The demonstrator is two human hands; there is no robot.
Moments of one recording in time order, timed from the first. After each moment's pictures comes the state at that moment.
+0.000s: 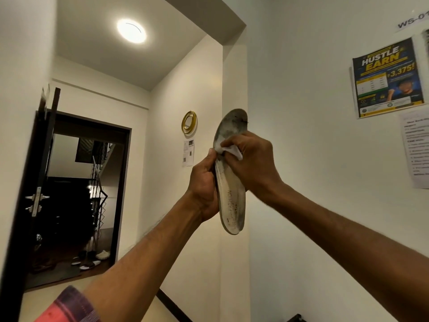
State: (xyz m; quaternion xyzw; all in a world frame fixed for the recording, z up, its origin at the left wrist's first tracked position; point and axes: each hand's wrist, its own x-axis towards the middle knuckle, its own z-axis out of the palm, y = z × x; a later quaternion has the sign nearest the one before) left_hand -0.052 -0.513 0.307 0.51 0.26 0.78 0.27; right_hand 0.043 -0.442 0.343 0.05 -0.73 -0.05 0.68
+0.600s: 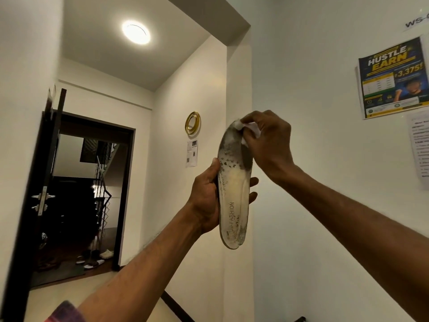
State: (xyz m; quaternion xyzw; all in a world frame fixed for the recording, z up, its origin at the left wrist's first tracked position) left_hand -0.055 -0.520 0.289 0.52 0.28 0.74 0.34; right_hand 0.052 -0.429 0.382 0.04 -0.67 -0.07 0.74
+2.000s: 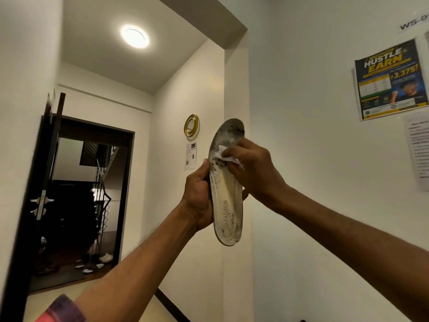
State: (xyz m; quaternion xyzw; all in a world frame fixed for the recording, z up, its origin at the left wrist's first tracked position) left_hand -0.065 -0.515 0.297 0.49 0.25 0.76 0.34; right_hand 0.047 -0.426 0.341 0.08 -0.78 -0.13 0.61
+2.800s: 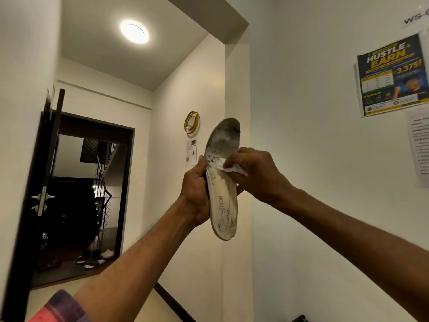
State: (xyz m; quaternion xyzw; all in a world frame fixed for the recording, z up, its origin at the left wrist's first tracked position) left_hand -0.073 -0.515 0.296 0.48 0.27 0.78 0.30; right_hand 0.043 -0.407 0.330 0.10 -0.83 -0.10 0.54
